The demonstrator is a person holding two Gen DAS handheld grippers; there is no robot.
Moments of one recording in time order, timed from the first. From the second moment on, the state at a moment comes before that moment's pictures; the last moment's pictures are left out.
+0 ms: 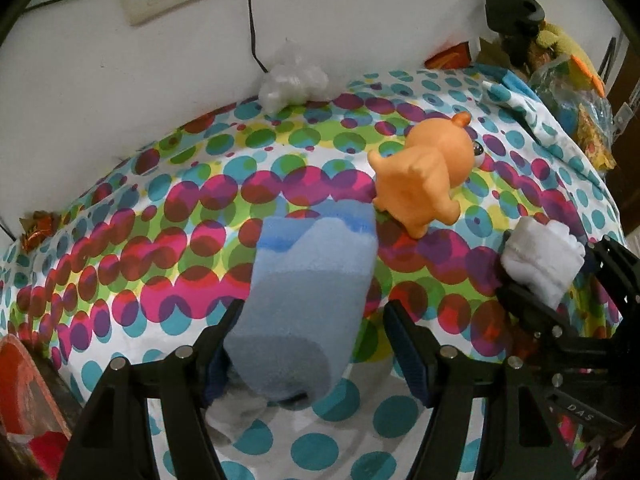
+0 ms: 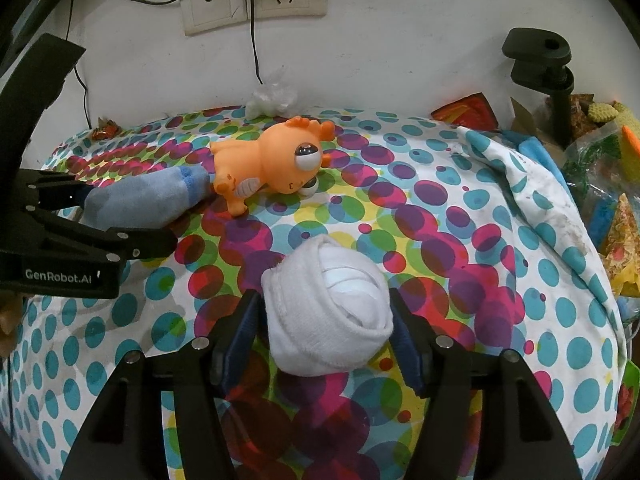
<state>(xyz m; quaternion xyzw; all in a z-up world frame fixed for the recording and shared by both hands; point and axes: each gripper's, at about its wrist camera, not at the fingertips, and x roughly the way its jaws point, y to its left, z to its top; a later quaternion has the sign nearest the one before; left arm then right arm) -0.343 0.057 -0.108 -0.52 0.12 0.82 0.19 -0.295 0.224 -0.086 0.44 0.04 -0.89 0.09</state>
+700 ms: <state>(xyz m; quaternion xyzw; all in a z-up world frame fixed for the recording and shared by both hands) -0.264 0.053 -0.099 -0.49 0.09 0.85 0.17 -0.296 0.222 -0.086 0.44 0.04 -0.89 0.09</state>
